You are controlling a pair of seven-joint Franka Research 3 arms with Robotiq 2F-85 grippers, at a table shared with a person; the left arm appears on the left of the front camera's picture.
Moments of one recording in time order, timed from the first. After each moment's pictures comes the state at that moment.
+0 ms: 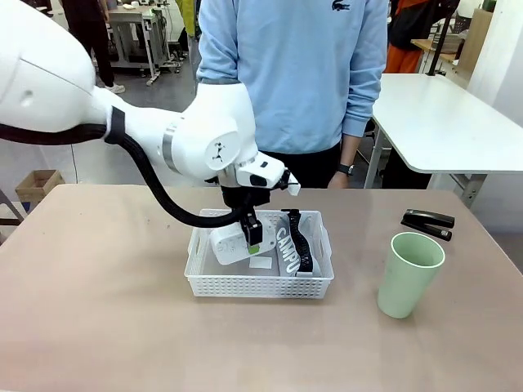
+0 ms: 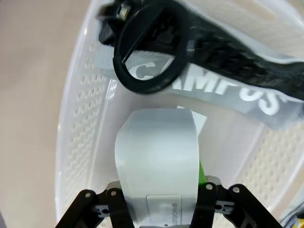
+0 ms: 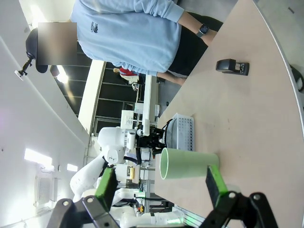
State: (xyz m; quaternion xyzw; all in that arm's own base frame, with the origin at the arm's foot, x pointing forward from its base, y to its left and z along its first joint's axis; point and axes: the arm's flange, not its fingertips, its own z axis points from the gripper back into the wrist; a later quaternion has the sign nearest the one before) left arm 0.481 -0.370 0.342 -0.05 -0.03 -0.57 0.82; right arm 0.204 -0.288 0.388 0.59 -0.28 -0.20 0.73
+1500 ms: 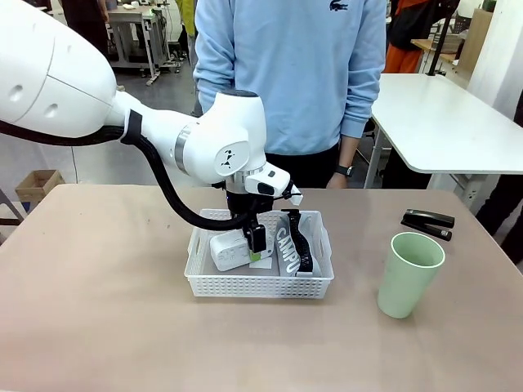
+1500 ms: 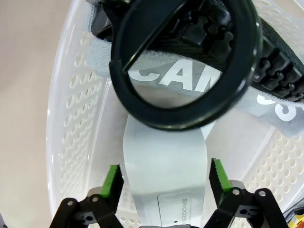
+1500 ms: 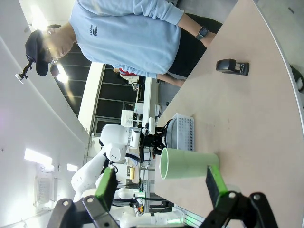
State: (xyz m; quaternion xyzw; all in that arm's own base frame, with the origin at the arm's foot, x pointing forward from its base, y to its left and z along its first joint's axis) left arm 0.486 -0.377 0.332 -0.03 0.00 -0.56 0.82; right arm 0.204 -0.288 0.388 0.59 -0.28 -0.20 0.73
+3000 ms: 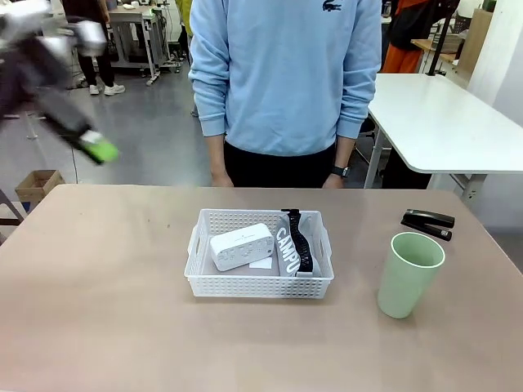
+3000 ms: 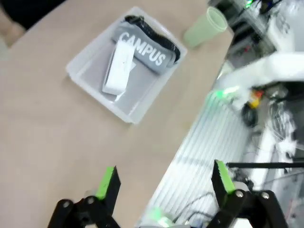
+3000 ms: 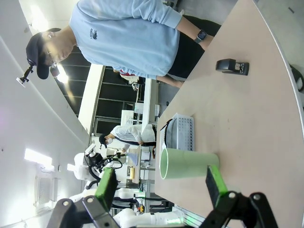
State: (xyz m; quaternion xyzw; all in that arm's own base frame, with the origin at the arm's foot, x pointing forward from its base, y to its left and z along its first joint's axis) left arm 0.368 -0.050 0.571 -0.35 -0.13 -0.37 0.85; right arm 0.204 -0.288 0.387 0.59 -0.28 -0.20 0.73
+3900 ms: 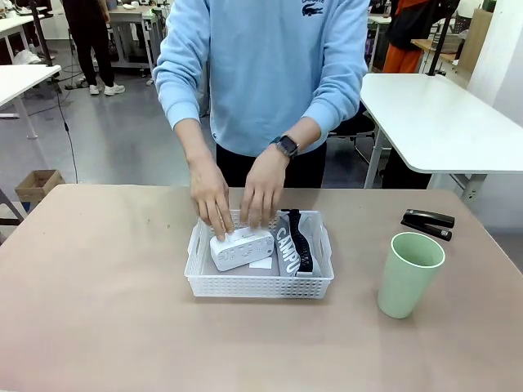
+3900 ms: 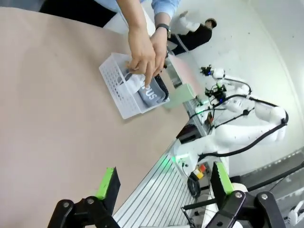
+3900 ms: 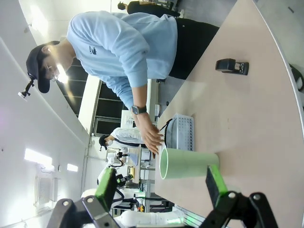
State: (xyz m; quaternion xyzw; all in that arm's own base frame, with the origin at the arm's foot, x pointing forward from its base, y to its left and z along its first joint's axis) left arm 0.247 0.198 0.412 -0.57 -0.25 -0.11 0.78; right arm 0.204 -0.288 0.386 0.59 -0.28 -0.20 0.73
